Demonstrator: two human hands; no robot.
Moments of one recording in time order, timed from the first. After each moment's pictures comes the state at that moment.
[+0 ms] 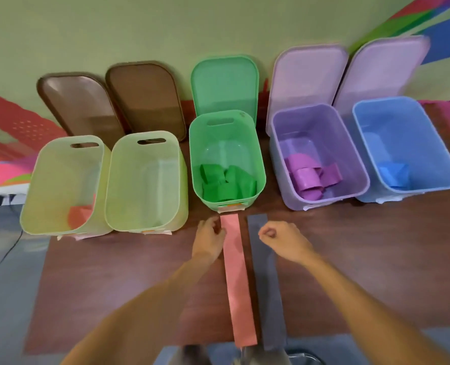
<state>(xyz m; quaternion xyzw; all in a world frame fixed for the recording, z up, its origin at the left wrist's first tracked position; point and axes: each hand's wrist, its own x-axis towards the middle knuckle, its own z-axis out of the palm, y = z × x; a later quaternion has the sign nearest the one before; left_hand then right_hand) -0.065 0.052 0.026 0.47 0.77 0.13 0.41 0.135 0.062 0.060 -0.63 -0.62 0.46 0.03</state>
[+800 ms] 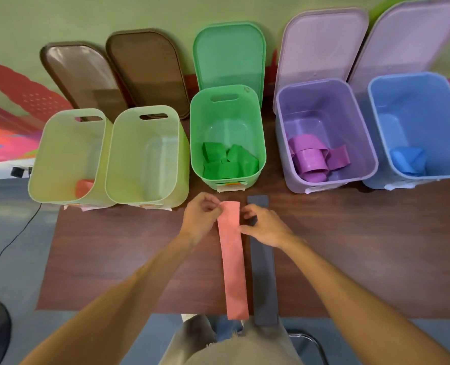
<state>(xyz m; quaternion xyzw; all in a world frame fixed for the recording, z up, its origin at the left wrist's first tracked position) -0.065 0.039 0.064 0.37 0.73 0.31 0.49 0.112 0.058 0.040 -0.55 -0.64 0.53 0.02</state>
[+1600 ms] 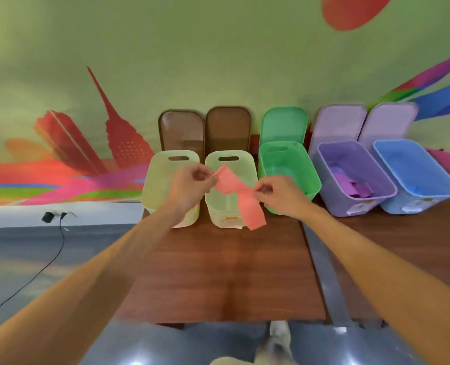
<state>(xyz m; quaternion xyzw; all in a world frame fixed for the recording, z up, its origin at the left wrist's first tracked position) -0.282 -0.018 0.249 0.53 0.65 0.41 0.37 -0.064 0.018 0.217 -0.53 -0.77 0.30 0.19</state>
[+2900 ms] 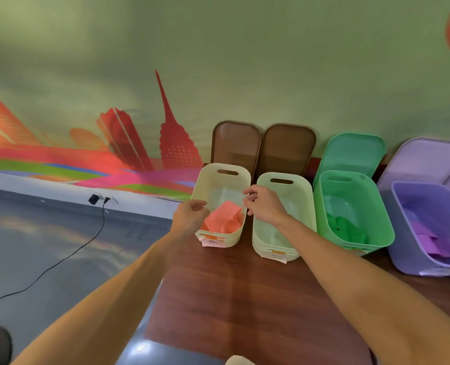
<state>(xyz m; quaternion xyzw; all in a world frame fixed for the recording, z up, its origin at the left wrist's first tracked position) -0.408 0.015 0.182 0.34 0.79 0.35 0.38 -0.233 0.110 0.173 -0.55 -0.70 0.42 0.16</state>
